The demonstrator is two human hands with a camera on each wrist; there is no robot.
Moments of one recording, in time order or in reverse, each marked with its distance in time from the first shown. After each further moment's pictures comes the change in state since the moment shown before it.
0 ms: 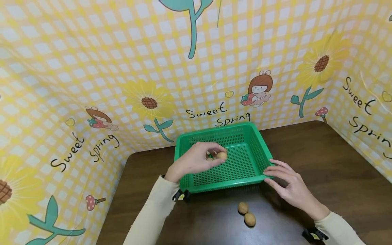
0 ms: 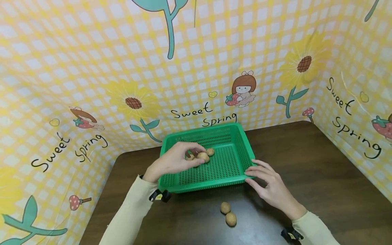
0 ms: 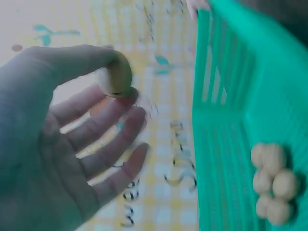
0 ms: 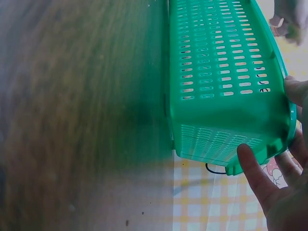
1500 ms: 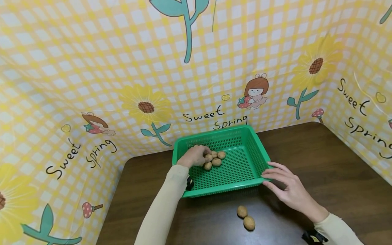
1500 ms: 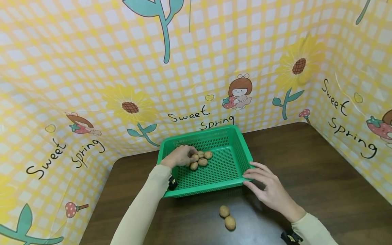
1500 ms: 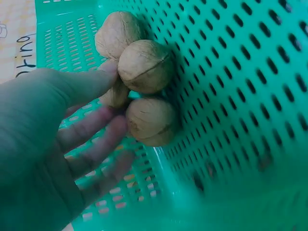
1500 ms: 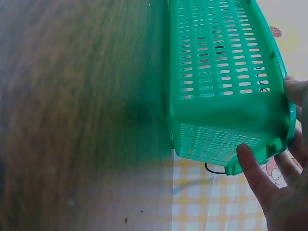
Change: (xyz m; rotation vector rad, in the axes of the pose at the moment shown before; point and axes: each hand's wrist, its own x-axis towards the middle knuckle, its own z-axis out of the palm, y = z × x) left_hand 0.065 -0.111 0.036 0.220 -0.107 -0.363; right_hand 0.000 -0.001 0.001 0.008 0.005 -0.005
